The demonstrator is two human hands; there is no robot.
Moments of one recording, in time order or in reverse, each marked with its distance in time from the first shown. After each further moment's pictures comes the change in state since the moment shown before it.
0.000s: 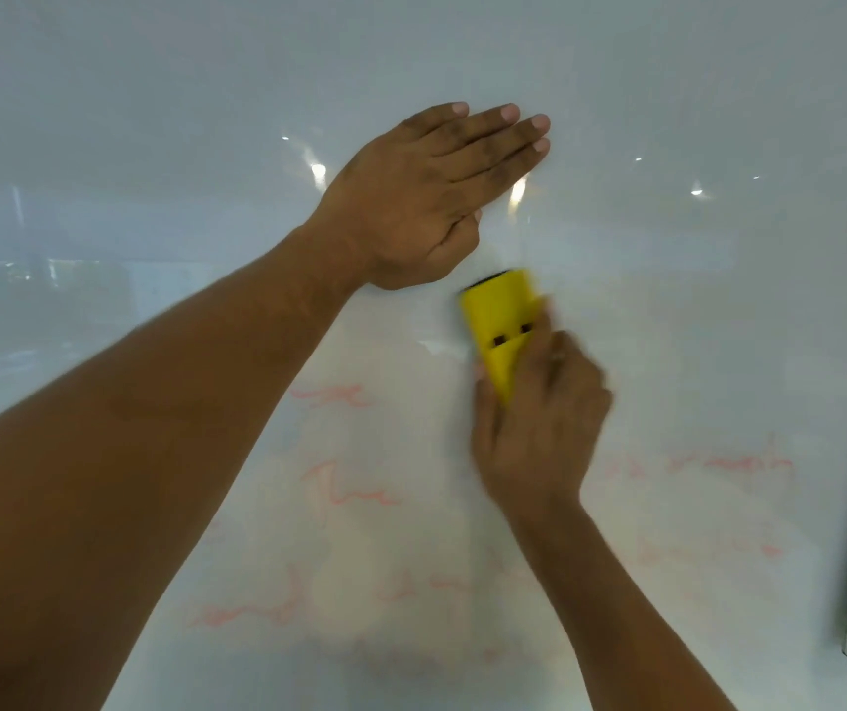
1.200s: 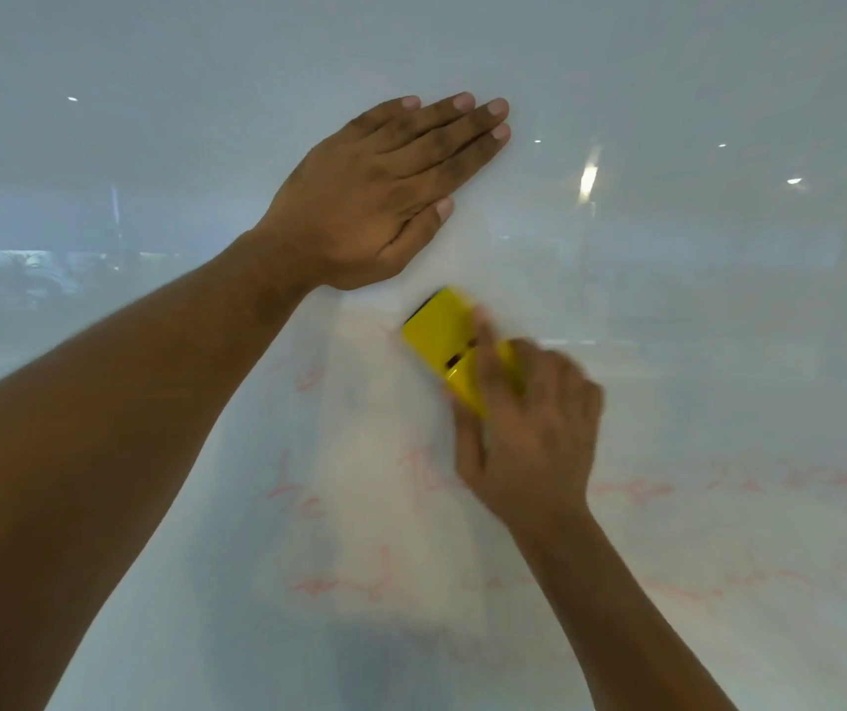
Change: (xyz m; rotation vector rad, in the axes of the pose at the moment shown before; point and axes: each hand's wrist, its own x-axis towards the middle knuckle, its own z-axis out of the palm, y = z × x) left_hand -0.092 -0.055 -0.030 0.070 -0.056 -0.051; right_hand -0.015 -0.072 0.004 0.136 -0.049 -0.266
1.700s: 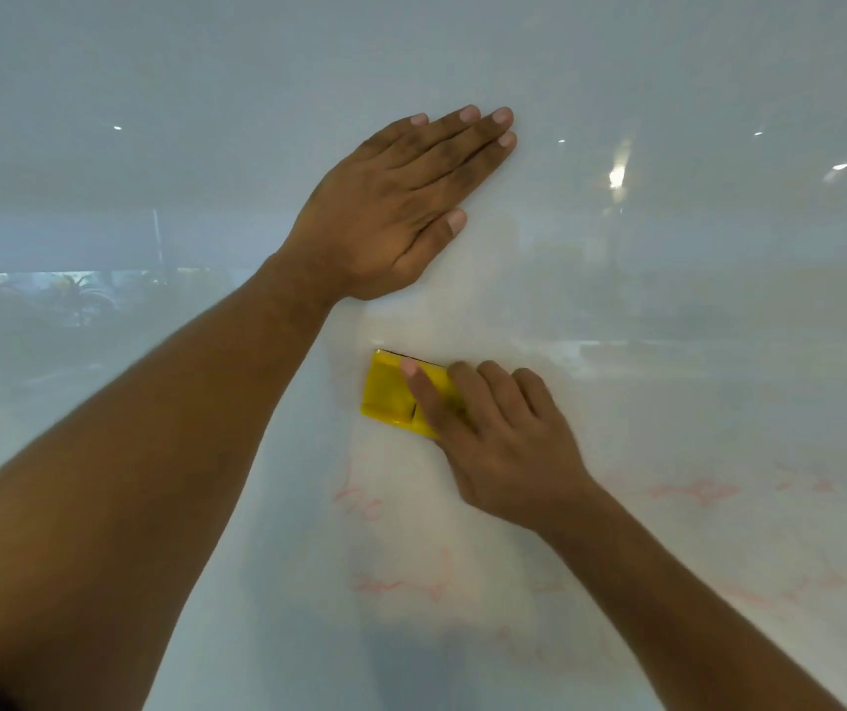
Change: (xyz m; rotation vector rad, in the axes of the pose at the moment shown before) left_hand -0.025 -0.018 -0.008 -0.015 0.010 -0.044; right_hand 0.006 -0.037 0.019 -0.007 0.007 -0.370
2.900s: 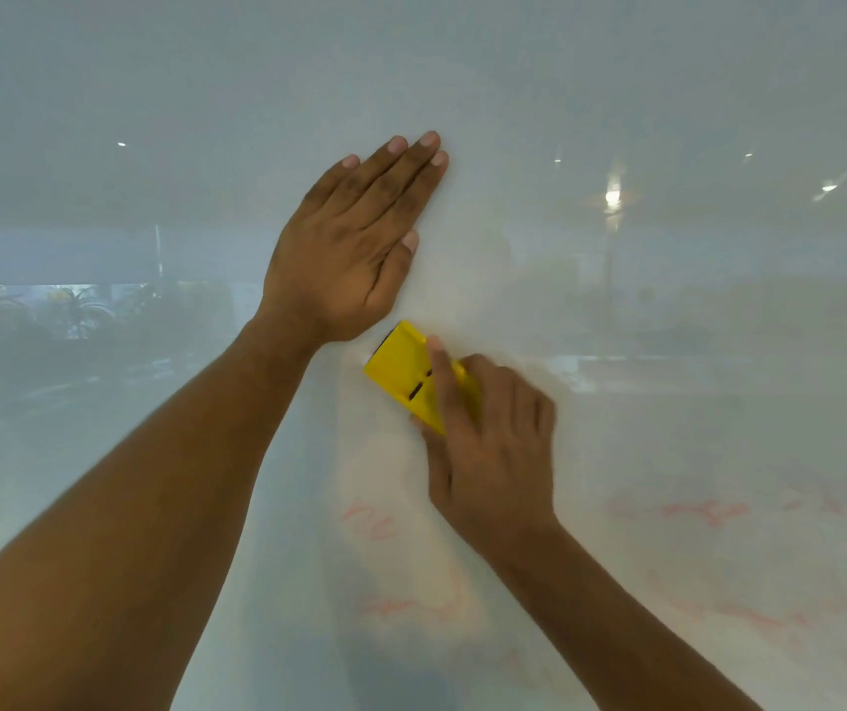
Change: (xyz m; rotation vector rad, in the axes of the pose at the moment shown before) left_hand -0.043 -0.008 0.007 0.039 0.101 -0.250; right_hand 0.014 -0.039 0.008 0.125 -0.023 0.304
